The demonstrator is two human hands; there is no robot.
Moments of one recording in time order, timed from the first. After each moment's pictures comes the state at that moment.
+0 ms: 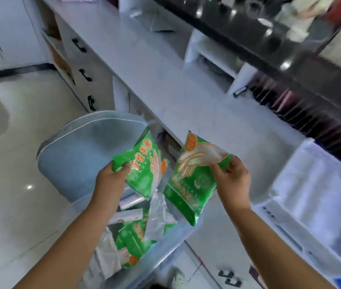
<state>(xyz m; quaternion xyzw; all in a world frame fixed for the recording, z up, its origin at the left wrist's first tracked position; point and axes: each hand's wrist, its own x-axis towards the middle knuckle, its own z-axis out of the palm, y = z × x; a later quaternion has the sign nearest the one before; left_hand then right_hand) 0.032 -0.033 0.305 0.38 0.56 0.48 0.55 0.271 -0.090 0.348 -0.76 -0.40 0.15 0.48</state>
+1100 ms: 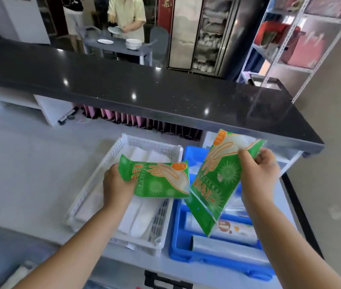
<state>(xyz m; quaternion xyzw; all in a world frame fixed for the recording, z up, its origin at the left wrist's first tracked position) 0.531 -0.174 0.358 0.74 0.47 0.27 0.39 0.700 -0.390 0.441 -0.71 -0.07 -0.08 0.69</state>
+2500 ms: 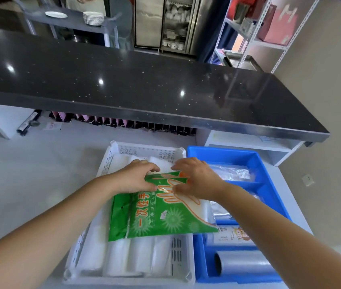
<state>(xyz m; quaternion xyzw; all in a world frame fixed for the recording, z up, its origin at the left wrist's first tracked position) 0.617 -0.061 0.359 0.94 0.05 -0.13 0.30 0.708 -0.262 0.386 -0.87 -0.47 0.10 0.12</state>
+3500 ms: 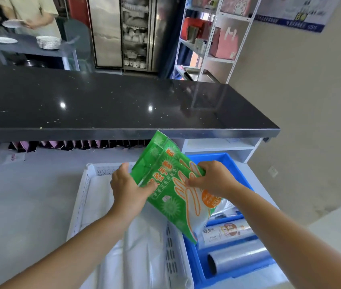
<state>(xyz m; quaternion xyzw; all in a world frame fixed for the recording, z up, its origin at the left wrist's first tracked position) 0.609 -0.120 0.378 0.82 0.26 0.18 0.48 0.709 -0.318 0.428 -0.95 -0.18 0.10 0.22</state>
